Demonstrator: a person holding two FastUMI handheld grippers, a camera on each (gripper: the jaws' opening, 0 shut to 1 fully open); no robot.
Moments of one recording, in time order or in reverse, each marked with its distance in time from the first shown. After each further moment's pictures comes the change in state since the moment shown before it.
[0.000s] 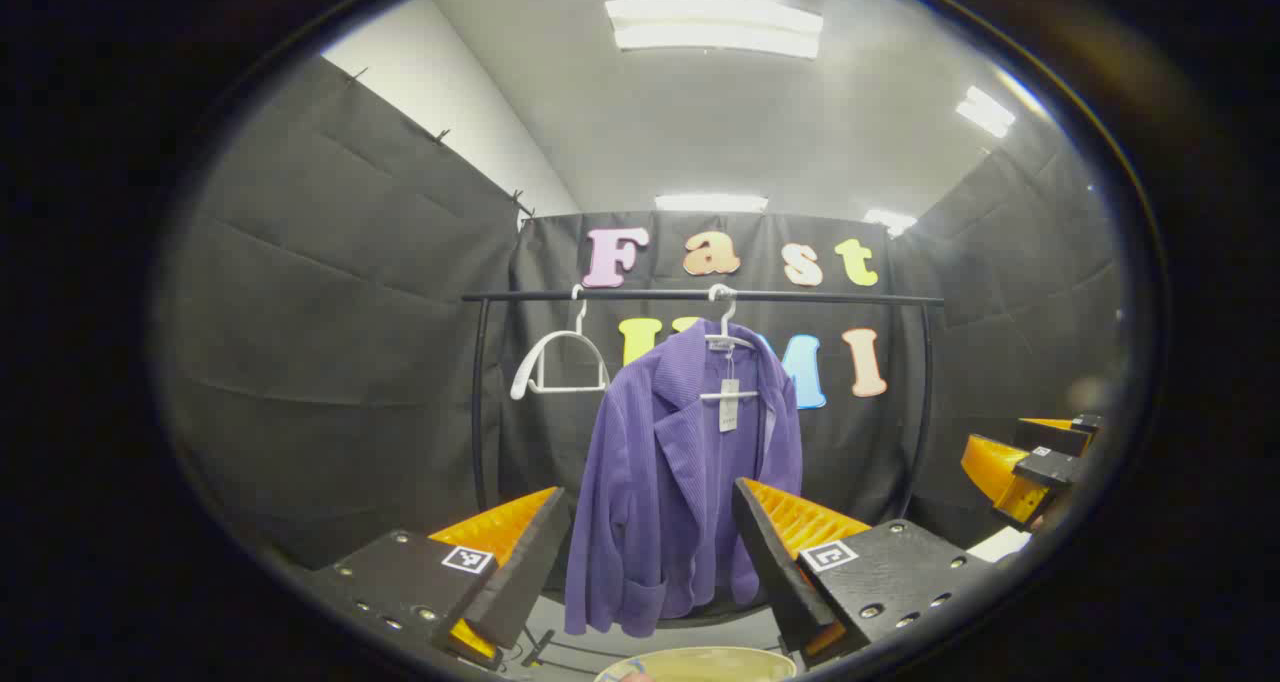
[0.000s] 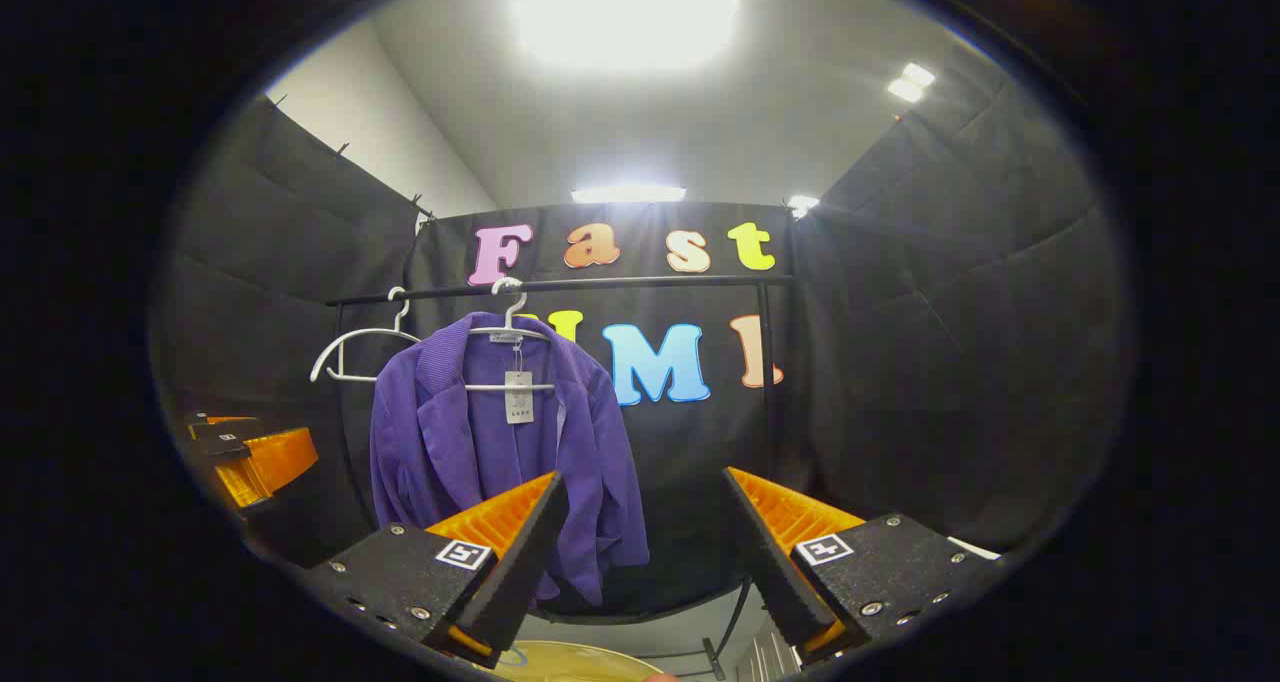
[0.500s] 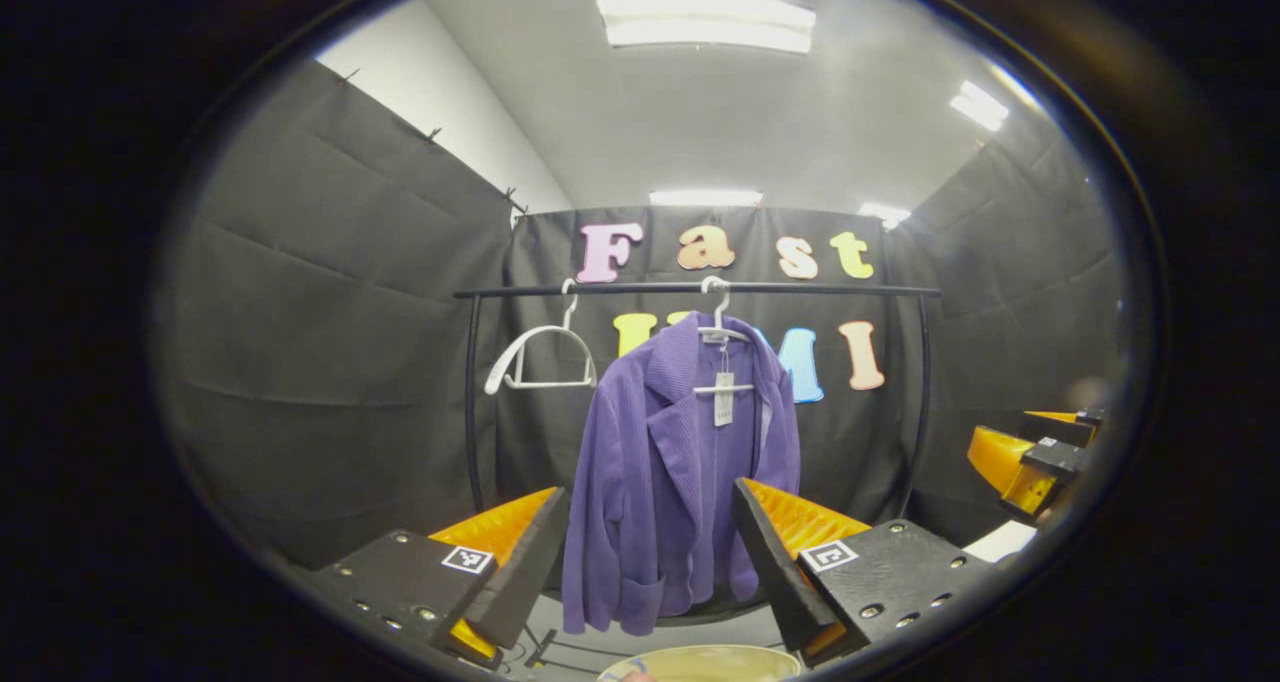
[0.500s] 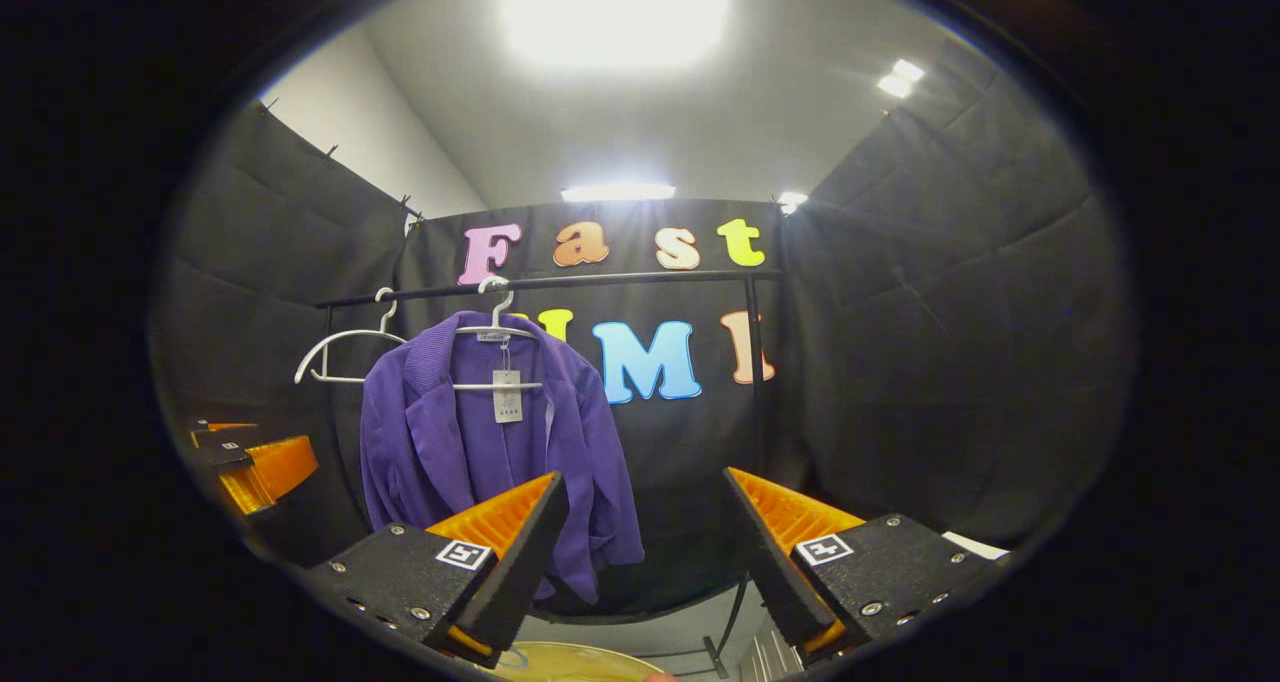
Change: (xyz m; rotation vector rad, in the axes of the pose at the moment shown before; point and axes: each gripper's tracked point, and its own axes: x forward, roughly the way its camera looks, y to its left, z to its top) left arm 0.010 -0.010 -0.009 0.015 0.020 -0.011; right arm 0.004 -0.009 -0.008 0.017 0.011 -0.028
